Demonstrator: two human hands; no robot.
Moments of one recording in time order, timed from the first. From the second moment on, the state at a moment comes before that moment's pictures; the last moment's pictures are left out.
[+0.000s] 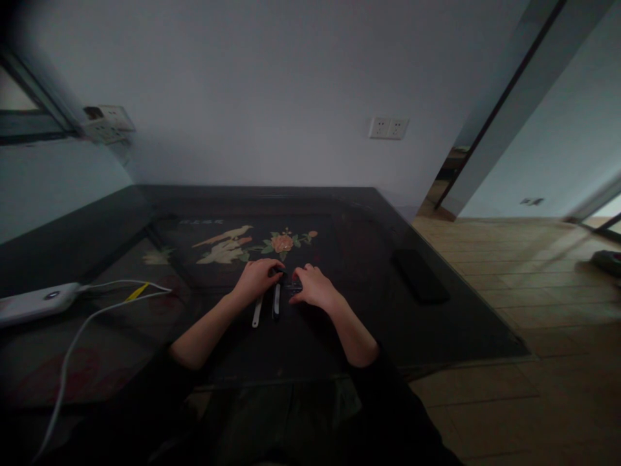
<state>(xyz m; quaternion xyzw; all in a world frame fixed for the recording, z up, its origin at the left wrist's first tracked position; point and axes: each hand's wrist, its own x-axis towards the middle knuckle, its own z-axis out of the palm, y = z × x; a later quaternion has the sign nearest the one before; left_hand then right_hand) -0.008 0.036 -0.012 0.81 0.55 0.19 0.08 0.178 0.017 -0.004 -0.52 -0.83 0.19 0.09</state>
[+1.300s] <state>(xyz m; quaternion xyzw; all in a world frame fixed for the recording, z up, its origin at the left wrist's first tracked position) -0.006 0.032 -0.007 0.79 0.57 0.22 0.06 0.180 0.014 0.004 -0.52 -0.82 0.20 0.12</state>
